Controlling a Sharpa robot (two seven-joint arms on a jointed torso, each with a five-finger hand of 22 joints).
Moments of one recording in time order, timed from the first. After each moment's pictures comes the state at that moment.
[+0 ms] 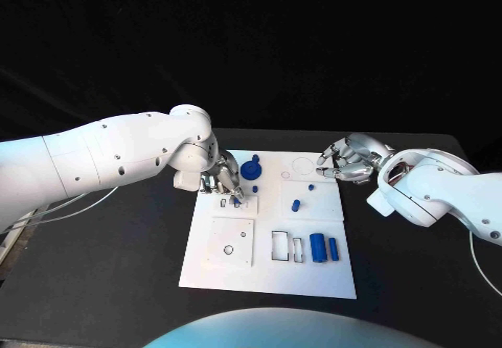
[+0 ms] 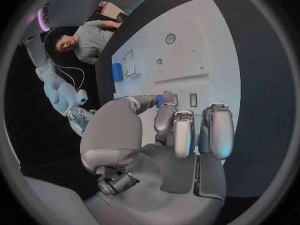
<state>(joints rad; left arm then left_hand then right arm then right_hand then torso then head) 1.37 -0.66 -0.12 1.38 -0.76 0.53 -0.70 1.07 -0.10 0.74 0.21 0.21 0.73 0.05 1.01 0.64 1.37 -0.03 1.33 1.20 1.47 -0.09 1.57 1.31 0.04 1.47 0.03 1.43 1.31 1.30 -0.89 -0.15 1.65 -0.95 -0.36 -0.25 1.23 -0.25 0.53 0.17 0.35 0.82 0.14 0.36 0.47 1.36 0.06 1.38 1.29 1.47 -0.01 1.57 1.31 0.07 1.42 0.09 1.27 1.30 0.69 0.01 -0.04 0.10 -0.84</state>
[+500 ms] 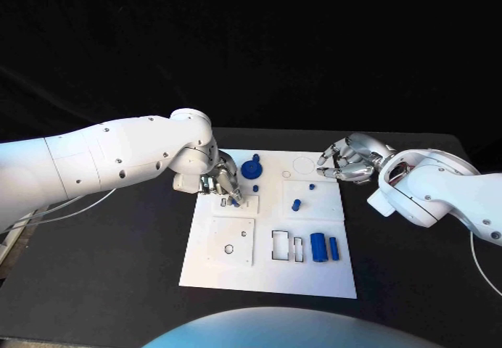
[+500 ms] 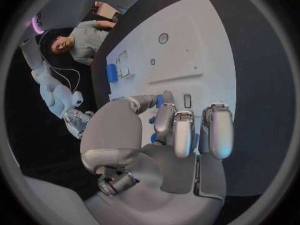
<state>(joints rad) 1.37 -0.66 -0.14 1.38 -0.79 0.51 -0.70 1.07 -0.09 0.73 0.21 0.23 0.73 0.05 1.01 0.64 1.38 -0.03 1.33 1.21 1.47 -0.09 1.57 1.31 0.04 1.47 0.03 1.43 1.31 1.30 -0.89 -0.15 1.65 -0.95 -0.36 -0.25 1.23 -0.25 0.53 0.17 0.35 0.82 0.14 0.36 0.47 1.36 0.06 1.38 1.29 1.47 -0.01 1.57 1.31 0.07 1.42 0.09 1.27 1.30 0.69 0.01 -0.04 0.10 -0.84</state>
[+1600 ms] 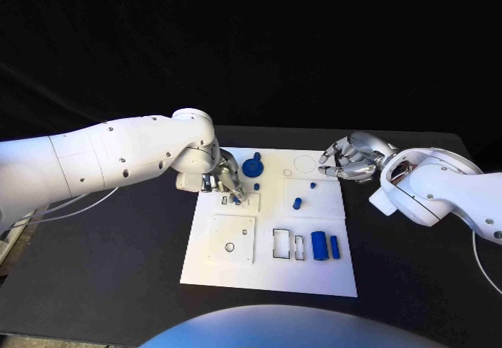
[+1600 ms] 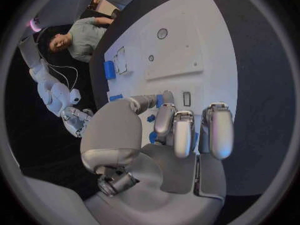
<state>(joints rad) 1.37 -0.66 -0.15 1.38 -0.80 0.47 -0.70 1.06 -0.09 0.73 0.20 0.24 0.74 0.06 1.01 0.64 1.39 -0.03 1.34 1.21 1.47 -0.09 1.57 1.31 0.04 1.47 0.03 1.43 1.31 1.30 -0.89 -0.15 1.65 -0.95 -0.36 -0.25 1.23 -0.25 0.54 0.17 0.35 0.82 0.14 0.36 0.47 1.36 0.06 1.38 1.29 1.47 -0.01 1.57 1.31 0.07 1.42 0.09 1.27 1.30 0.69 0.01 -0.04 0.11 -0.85</state>
